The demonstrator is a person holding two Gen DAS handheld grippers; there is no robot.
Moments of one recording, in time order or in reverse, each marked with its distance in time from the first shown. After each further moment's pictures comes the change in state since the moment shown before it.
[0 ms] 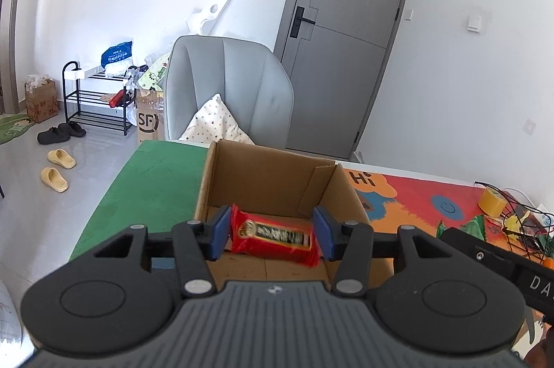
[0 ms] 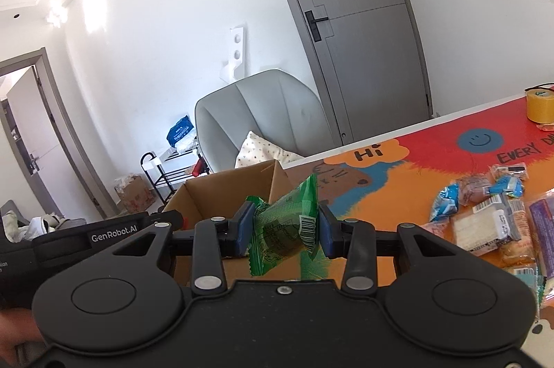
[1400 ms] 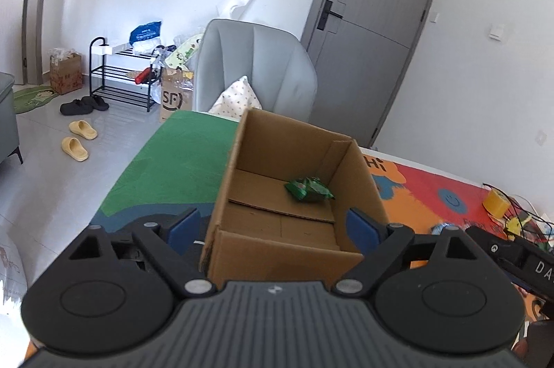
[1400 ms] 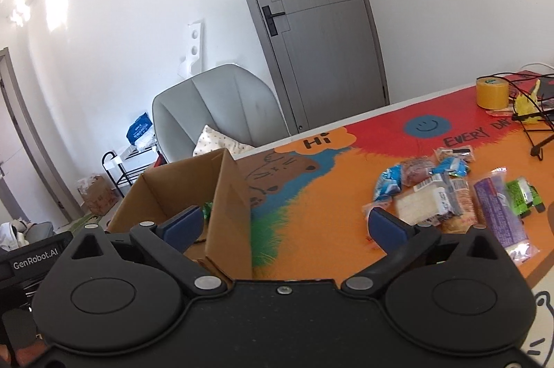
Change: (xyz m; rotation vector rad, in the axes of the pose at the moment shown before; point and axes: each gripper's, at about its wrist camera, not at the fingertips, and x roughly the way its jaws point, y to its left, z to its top) left arm -0.037 0.001 -0.018 -0.071 0.052 0.056; right arm -0.028 -0.022 -0.010 0.039 0.033 -0.169
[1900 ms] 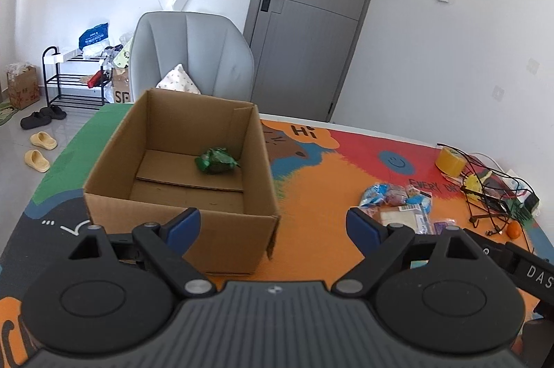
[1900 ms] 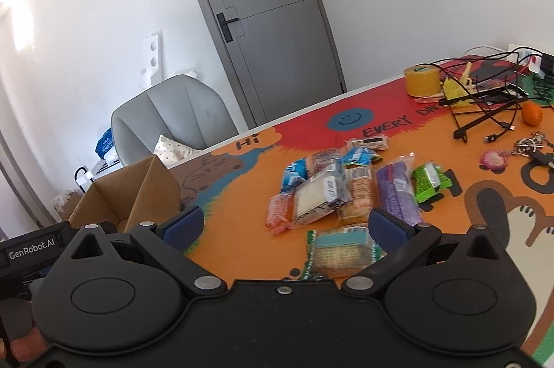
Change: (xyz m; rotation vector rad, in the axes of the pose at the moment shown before) left arm -0.002 -0.082 -0.031 0.111 0.044 -0.111; right arm -0.040 -0.086 -0.008 0.083 -0.014 -0.100
